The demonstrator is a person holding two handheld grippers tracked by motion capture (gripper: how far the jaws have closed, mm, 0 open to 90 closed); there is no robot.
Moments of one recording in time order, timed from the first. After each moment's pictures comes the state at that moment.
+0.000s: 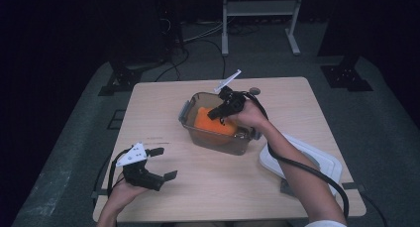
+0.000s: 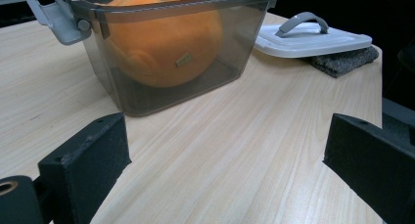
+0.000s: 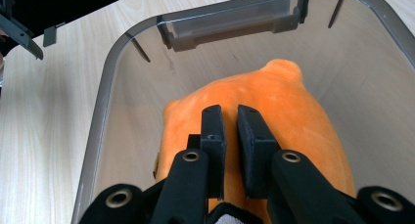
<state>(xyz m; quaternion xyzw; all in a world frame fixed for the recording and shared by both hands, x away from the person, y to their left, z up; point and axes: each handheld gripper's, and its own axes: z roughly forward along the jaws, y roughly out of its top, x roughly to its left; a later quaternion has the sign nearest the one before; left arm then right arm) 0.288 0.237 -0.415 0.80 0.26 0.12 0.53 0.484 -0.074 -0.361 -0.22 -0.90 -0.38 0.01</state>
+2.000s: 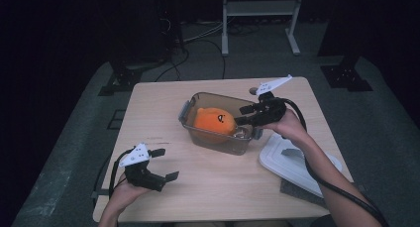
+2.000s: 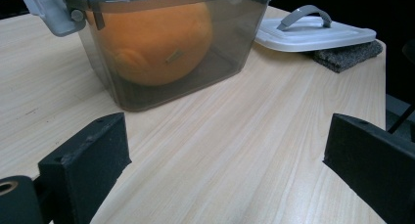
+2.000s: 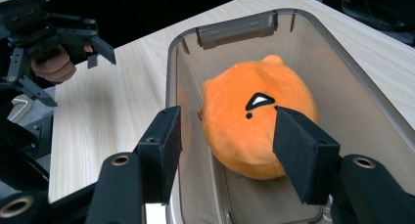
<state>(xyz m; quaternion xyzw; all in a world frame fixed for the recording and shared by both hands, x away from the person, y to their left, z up) 0.288 0.233 -0.419 0.80 0.26 0.12 0.52 0.418 -0.172 -0.329 -0.24 -0.85 -0.47 -0.02</state>
